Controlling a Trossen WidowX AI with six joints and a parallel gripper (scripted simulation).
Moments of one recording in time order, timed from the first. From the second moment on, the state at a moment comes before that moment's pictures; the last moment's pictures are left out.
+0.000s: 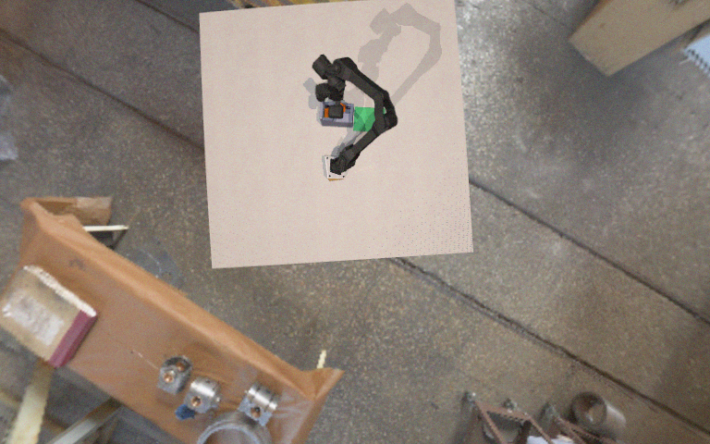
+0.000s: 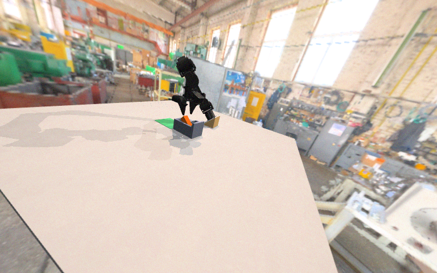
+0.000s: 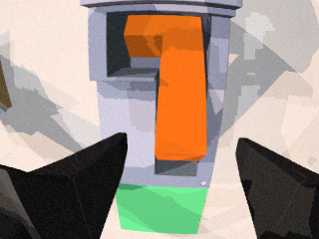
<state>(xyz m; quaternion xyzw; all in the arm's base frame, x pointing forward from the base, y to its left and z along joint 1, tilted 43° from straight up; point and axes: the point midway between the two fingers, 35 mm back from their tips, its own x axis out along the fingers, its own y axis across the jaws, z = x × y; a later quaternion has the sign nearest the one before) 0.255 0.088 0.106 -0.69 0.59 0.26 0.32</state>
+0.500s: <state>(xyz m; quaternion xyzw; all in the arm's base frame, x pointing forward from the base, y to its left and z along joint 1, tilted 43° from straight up) 0.259 0.072 0.089 -0.69 0.59 0.26 0.32</state>
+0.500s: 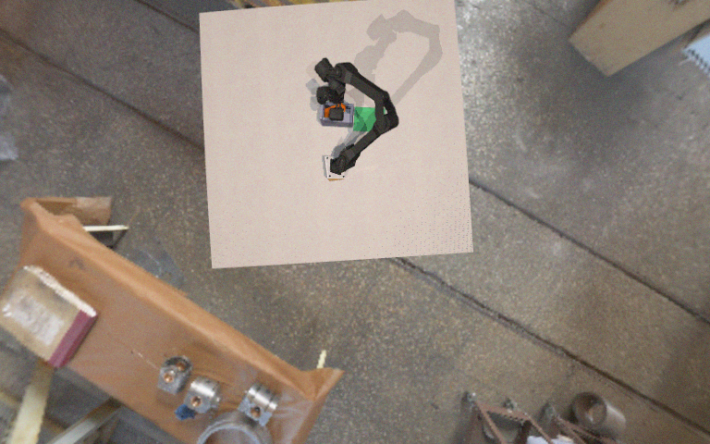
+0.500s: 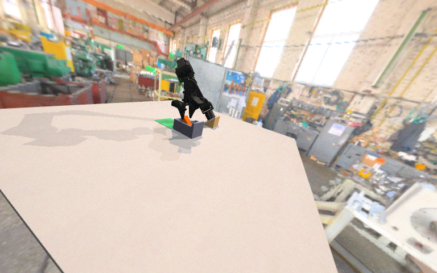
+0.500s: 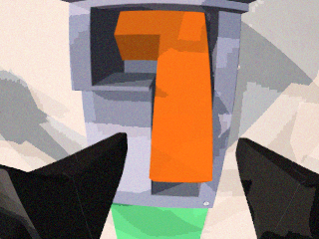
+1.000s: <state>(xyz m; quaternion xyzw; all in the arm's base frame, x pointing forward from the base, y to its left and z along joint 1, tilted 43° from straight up) 0.261 0.061 0.078 -0.69 0.59 0.26 0.32</state>
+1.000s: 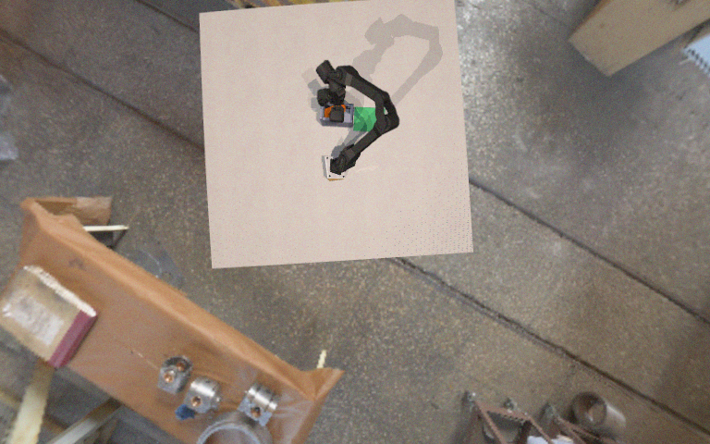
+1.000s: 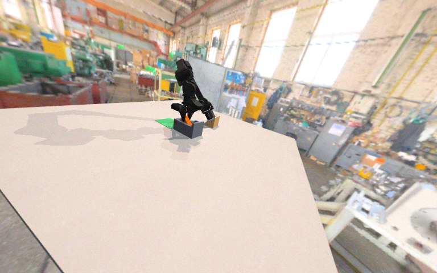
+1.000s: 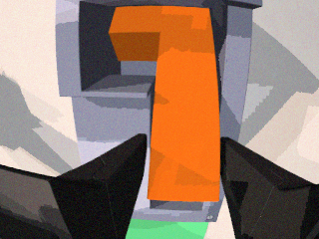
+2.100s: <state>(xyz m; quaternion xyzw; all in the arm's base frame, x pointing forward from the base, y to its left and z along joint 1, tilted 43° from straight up) 0.258 0.070 0.092 -0.69 0.59 0.26 0.32</state>
